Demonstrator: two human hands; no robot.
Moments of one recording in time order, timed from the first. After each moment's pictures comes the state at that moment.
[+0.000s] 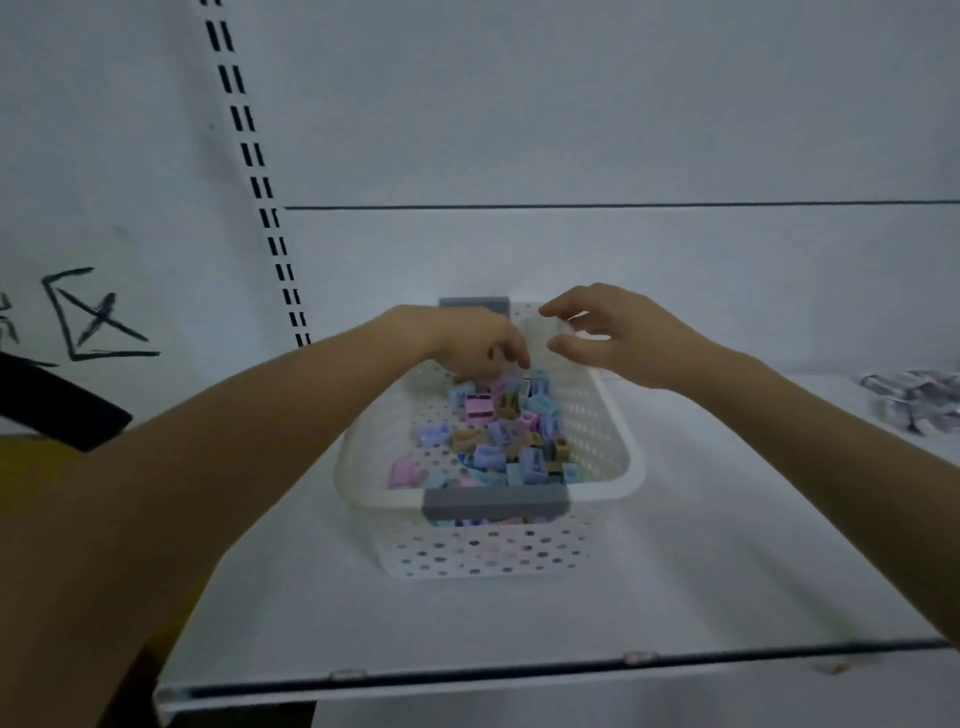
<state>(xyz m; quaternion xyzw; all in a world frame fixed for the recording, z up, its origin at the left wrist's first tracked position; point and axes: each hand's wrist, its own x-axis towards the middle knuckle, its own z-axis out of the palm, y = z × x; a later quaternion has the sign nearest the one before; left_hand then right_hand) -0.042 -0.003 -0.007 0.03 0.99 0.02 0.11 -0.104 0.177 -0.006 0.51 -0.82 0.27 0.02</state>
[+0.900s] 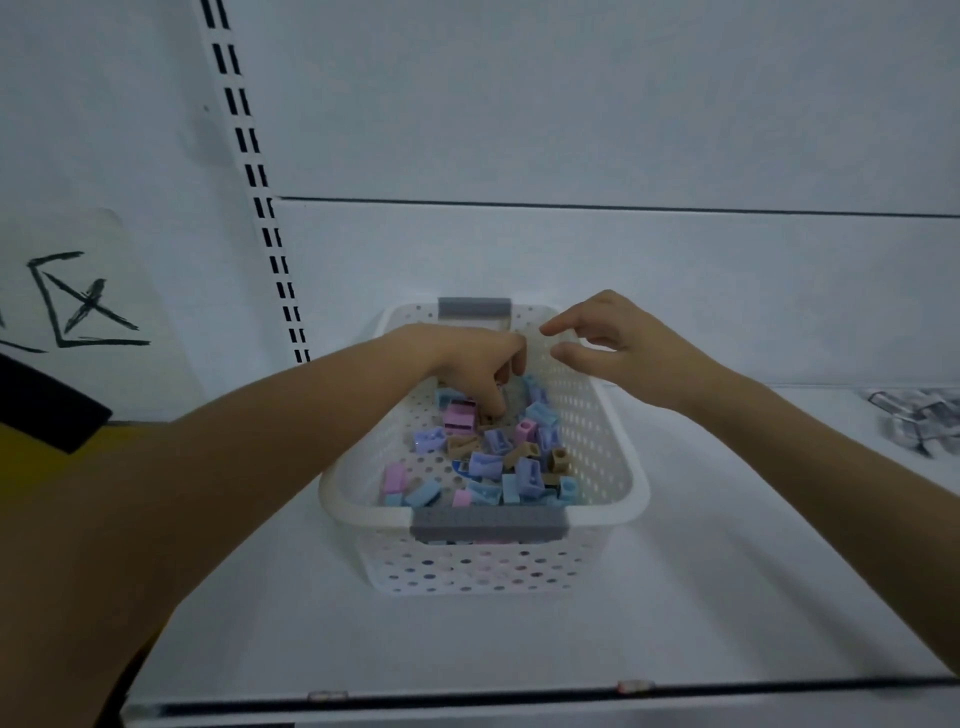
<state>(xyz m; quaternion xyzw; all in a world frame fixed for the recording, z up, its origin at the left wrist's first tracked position) -0.047 -0.001 -0.023 -0.01 0.99 0.11 0.13 -0.109 0.177 -0.014 0.51 -0.80 0.31 -0.01</state>
